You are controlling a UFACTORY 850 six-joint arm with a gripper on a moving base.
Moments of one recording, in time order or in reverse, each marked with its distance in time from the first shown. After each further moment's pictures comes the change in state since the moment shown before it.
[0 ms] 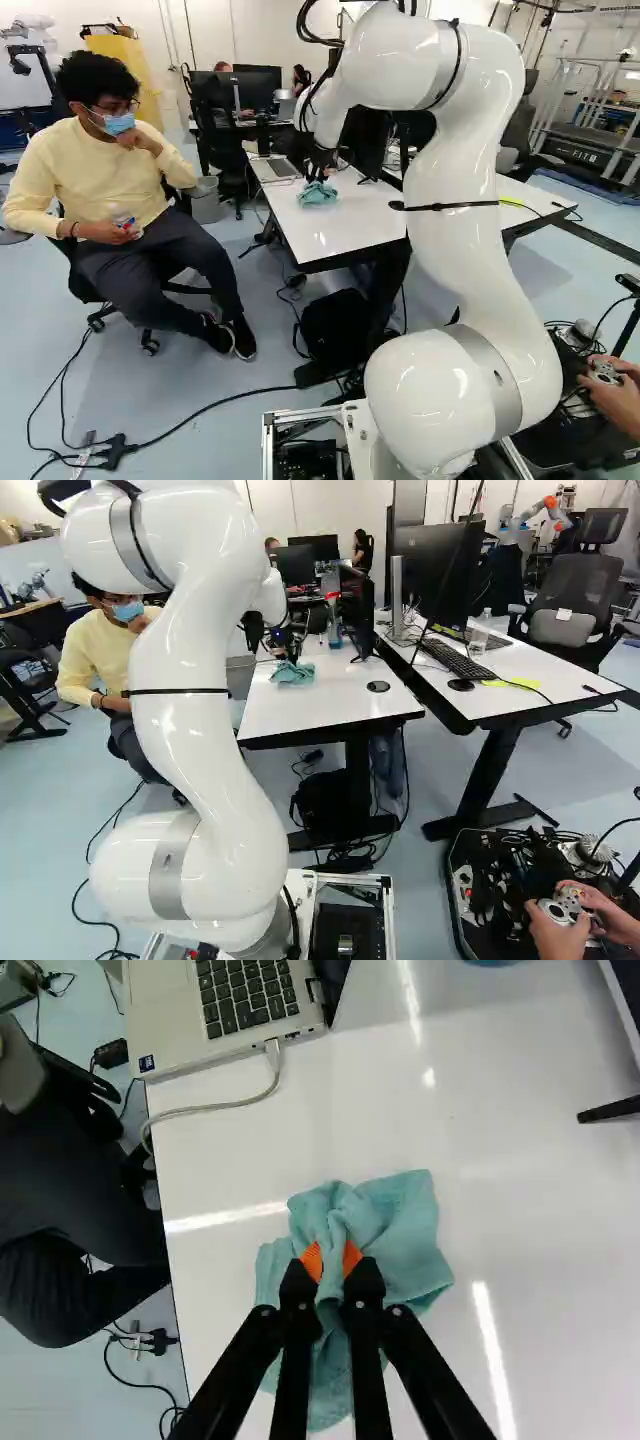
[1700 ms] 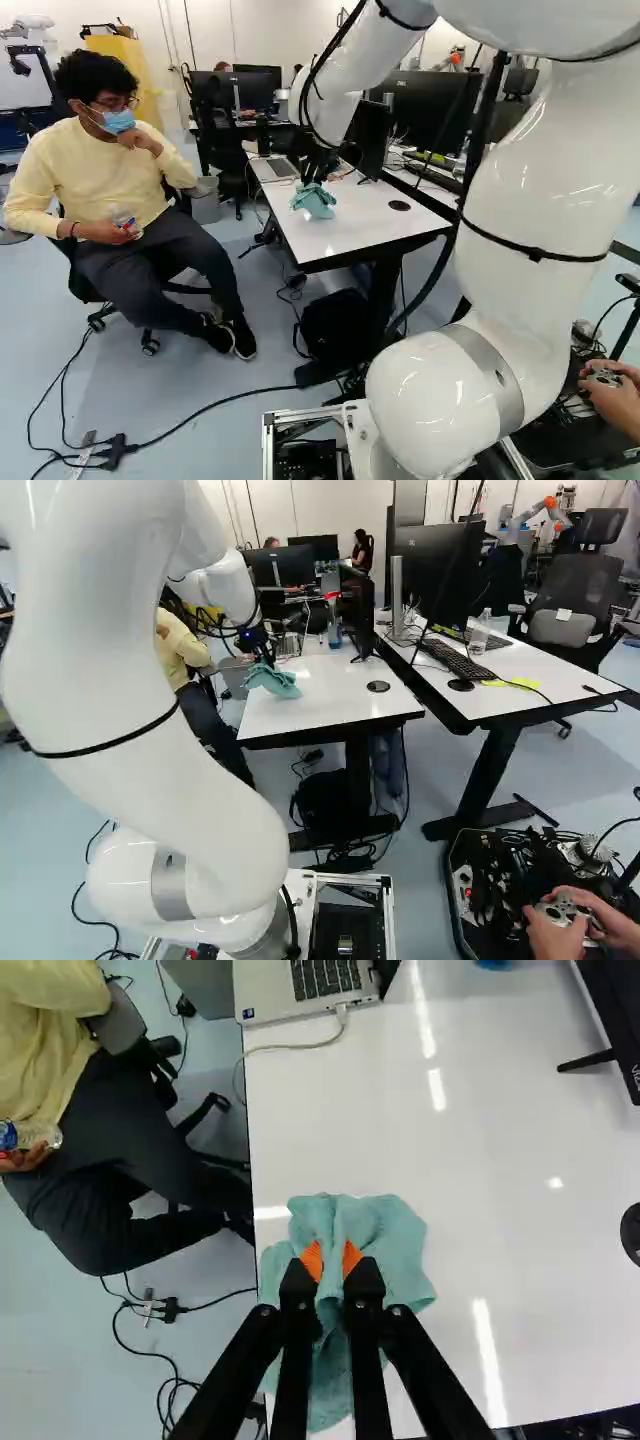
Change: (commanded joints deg) arm 5.0 25.4 26.3 0.0 7.4 0.0
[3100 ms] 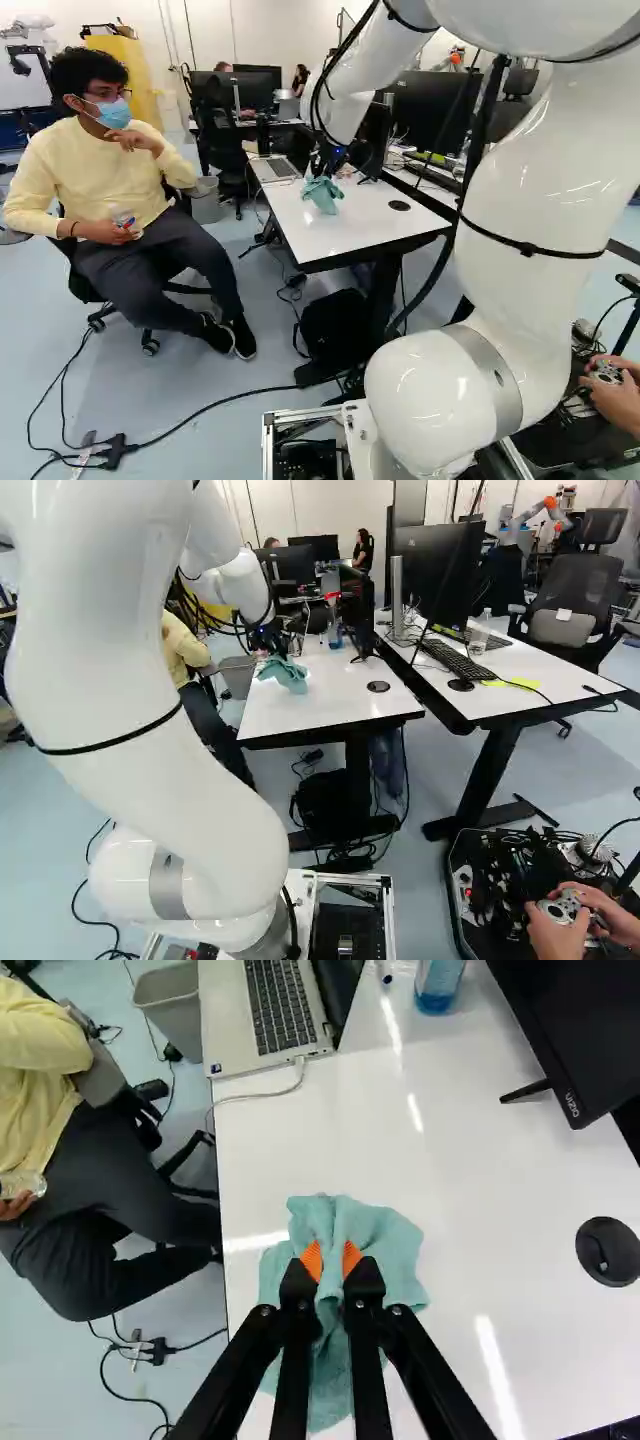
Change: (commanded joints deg) arm -5.0 -1.7 -1.8 0.0 4.0 0.0
